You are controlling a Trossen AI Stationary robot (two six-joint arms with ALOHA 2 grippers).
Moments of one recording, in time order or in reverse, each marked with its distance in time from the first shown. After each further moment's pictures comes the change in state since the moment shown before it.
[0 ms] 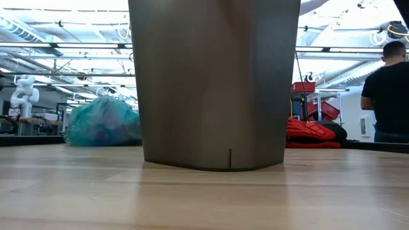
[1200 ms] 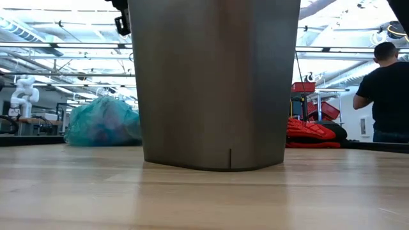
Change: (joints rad) left arm -0.056 -0.108 -0.121 -0.488 -0.437 0.456; right arm -0.046 0.020 0.000 -0.036 0.049 0.006
